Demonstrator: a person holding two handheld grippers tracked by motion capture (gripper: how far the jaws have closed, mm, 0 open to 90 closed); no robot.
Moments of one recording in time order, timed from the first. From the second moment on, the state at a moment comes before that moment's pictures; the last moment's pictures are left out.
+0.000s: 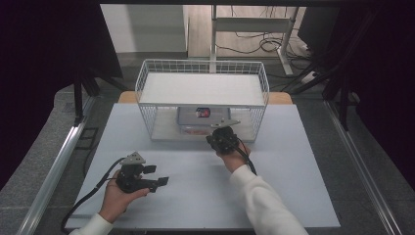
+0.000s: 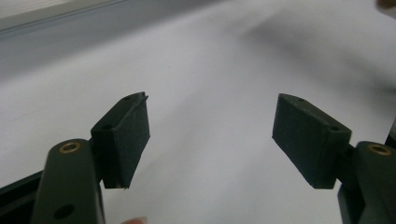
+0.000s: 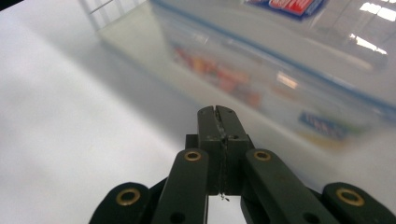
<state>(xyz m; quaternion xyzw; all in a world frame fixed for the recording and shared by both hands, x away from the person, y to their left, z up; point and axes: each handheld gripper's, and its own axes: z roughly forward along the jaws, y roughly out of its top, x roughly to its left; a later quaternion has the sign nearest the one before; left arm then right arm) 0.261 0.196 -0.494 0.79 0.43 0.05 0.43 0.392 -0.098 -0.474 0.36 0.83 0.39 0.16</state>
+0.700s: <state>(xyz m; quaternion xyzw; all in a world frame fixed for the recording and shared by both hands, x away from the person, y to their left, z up) 0.253 0.197 -0.495 0.80 0.43 0.08 0.41 0.273 -0.258 -0.476 0.39 0.82 0.41 0.08</state>
